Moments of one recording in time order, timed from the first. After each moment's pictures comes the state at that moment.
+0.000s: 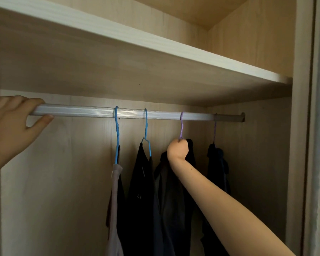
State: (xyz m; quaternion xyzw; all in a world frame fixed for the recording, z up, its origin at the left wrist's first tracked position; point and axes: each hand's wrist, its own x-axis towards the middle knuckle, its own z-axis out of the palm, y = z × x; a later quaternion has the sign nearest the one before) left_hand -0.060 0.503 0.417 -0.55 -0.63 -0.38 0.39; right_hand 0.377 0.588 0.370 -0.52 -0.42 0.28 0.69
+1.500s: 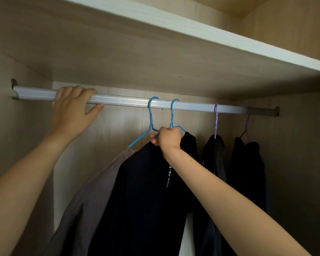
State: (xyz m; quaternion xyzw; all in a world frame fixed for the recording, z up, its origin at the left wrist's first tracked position) left_hand 0.023 0.434 0.419 -0.54 -0.53 -0.42 0.51; right_hand 0.263 0.499 0.380 -0.39 -0.52 0.45 0.61
